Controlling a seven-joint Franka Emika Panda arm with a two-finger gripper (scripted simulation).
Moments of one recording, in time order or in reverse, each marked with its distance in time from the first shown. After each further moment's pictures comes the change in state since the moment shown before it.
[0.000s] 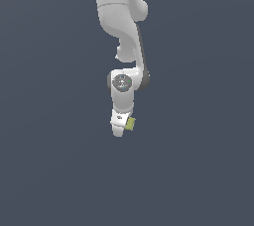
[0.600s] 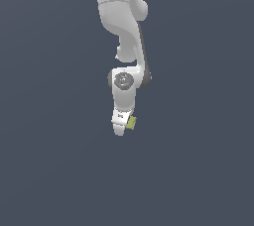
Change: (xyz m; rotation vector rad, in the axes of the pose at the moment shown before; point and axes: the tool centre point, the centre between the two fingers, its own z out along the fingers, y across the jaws) arm 0.004 -0.004 -0.007 0.002 -0.001 0.000
